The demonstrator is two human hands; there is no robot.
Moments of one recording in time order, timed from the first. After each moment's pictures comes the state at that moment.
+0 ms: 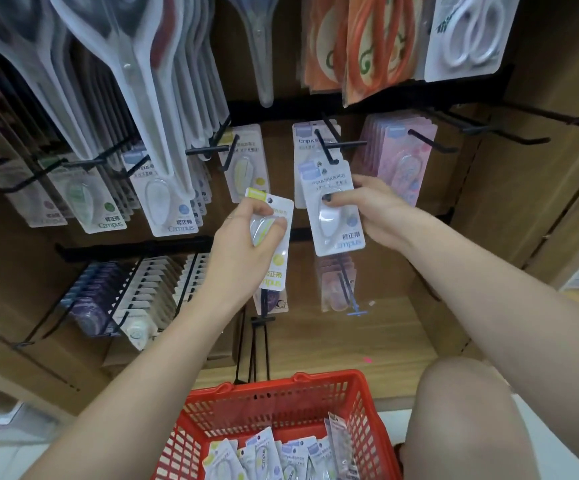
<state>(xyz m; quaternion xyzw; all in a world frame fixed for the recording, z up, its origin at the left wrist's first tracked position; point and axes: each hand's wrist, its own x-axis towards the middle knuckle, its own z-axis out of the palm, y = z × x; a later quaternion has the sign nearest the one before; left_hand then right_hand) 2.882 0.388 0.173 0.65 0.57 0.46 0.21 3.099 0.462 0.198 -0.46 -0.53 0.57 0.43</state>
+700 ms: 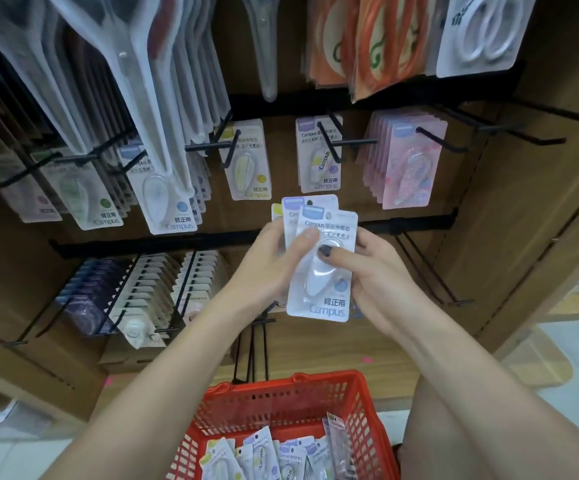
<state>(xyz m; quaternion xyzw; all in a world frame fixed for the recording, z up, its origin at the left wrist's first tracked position) 2.908 0.374 0.177 0.63 0.47 0.42 0.44 3.078 0.374 0.153 -0.37 -0.44 0.64 0.51</state>
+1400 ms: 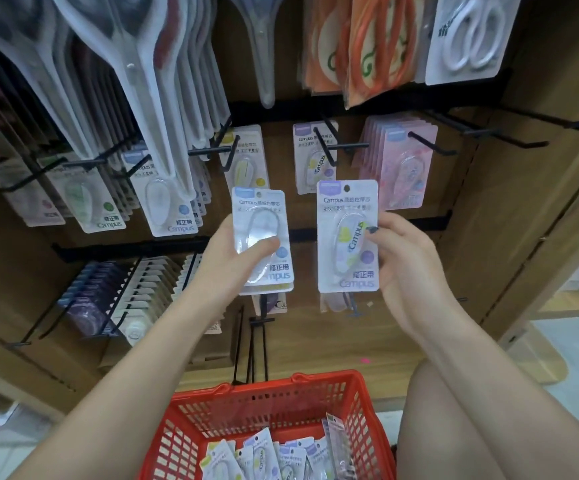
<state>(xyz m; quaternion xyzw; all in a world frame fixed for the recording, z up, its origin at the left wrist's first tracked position) 2.866 0.371 0.177 0.56 0.52 0.48 0.43 3.096 0.350 0.182 -0.42 -0.41 0.55 0.60</state>
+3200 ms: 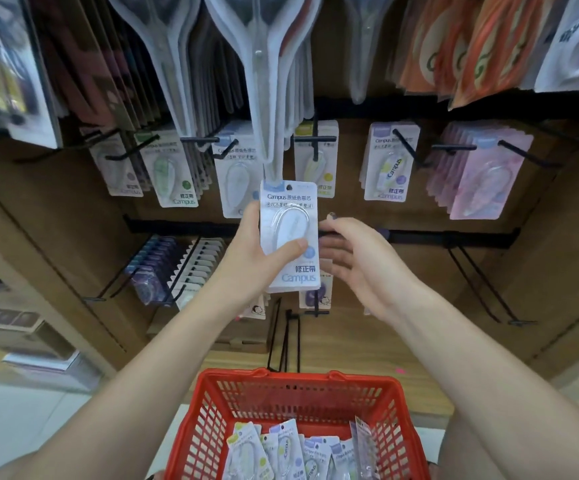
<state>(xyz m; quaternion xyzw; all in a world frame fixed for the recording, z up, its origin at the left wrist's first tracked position) 2.810 0.338 0.180 0.58 0.50 0.52 0.37 2.982 0.371 0.185 -0.43 -0.43 0.65 0.45</state>
